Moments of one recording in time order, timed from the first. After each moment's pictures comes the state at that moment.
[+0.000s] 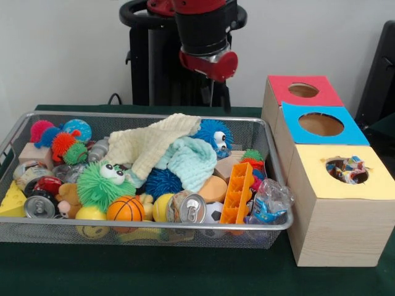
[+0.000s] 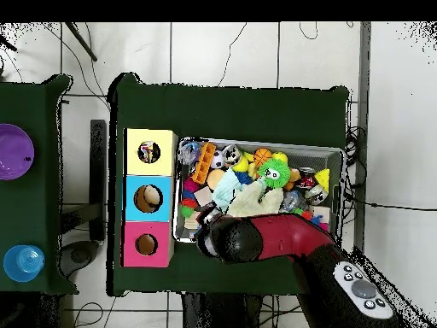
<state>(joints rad) -0.69 -0.76 0.53 2.05 -0.40 0.50 2.71</state>
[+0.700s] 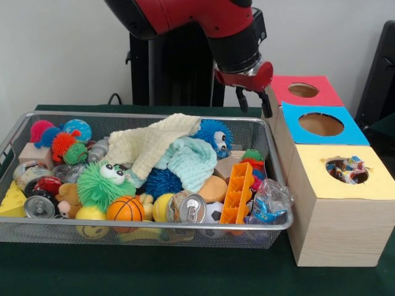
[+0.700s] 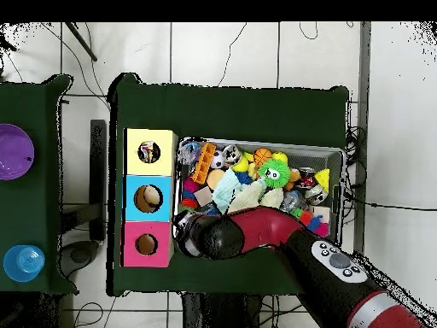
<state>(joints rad) -0.73 -0.61 0.68 2.05 -0.46 0.48 2.71</state>
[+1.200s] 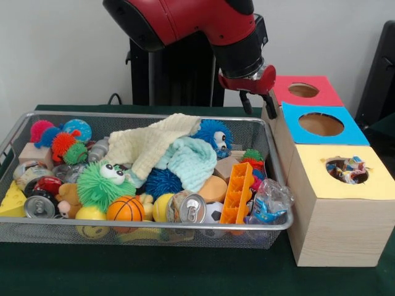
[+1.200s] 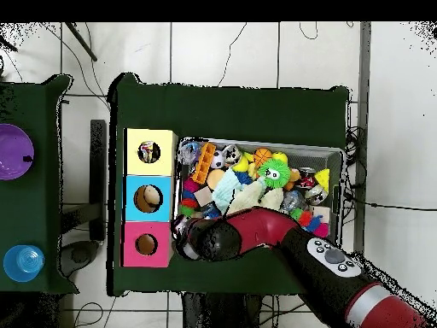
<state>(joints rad) -0.75 -0.56 0.71 2.05 -0.52 0.48 2.71</state>
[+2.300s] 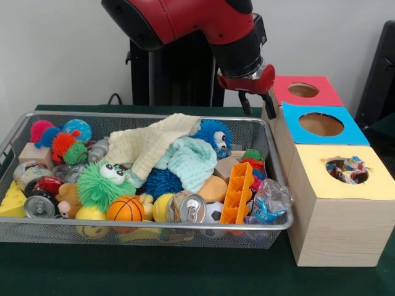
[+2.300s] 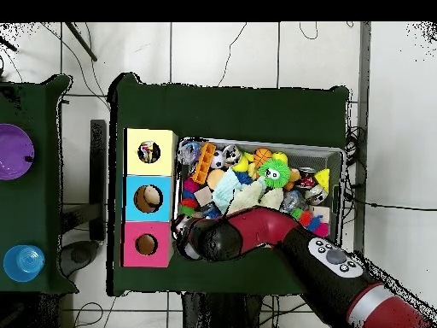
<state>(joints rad) -0.76 -0.56 0.72 2.05 -0.53 0.48 2.71</state>
